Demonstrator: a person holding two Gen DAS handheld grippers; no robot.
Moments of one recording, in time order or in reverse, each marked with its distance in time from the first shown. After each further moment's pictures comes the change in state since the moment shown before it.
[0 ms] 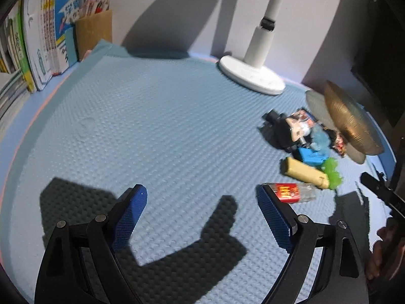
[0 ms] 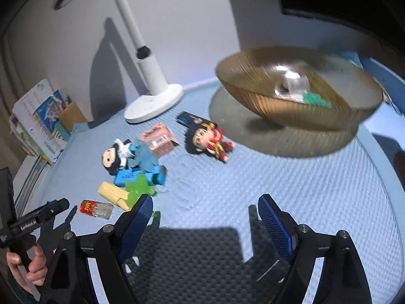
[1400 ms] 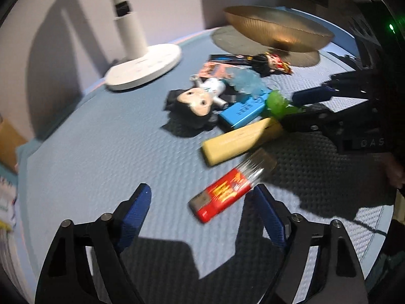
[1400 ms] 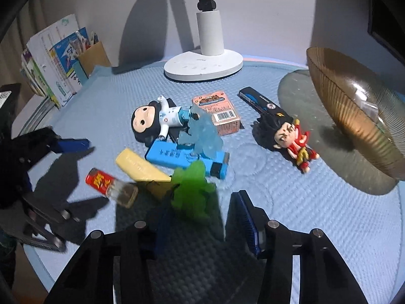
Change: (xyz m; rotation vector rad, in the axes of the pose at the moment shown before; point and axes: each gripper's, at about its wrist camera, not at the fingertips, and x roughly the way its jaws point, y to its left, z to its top) left arm 0.034 -0.091 0.007 0.690 0.150 -0.142; right arm 0.054 0.071 0.015 -0.261 0.211 0.028
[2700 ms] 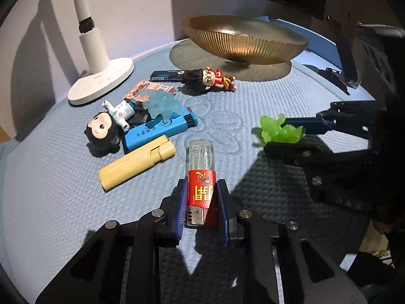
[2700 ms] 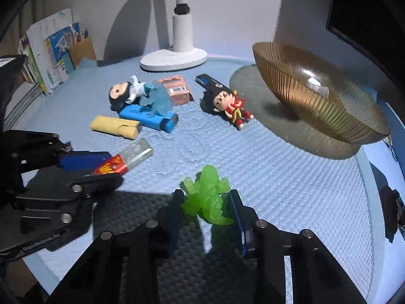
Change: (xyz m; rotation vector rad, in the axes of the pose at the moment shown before) left arm -0.002 -0.093 0.017 -0.088 -0.070 -0.033; right arm -0.057 -0.021 -0.058 -0.014 -0.038 -0.131
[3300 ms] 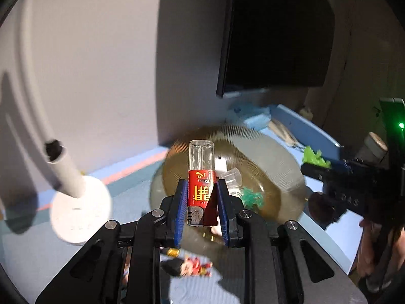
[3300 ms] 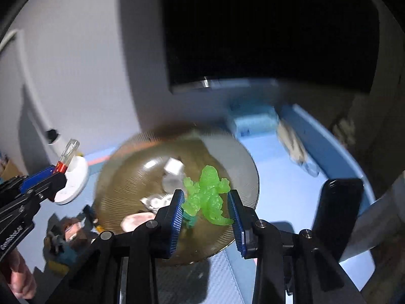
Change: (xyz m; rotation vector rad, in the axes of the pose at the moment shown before) left arm 0.008 -0.006 0.222 -0.078 -0.215 -0.094; right arm -0.057 -0.197 0.121 0.415 -0.087 -0.300
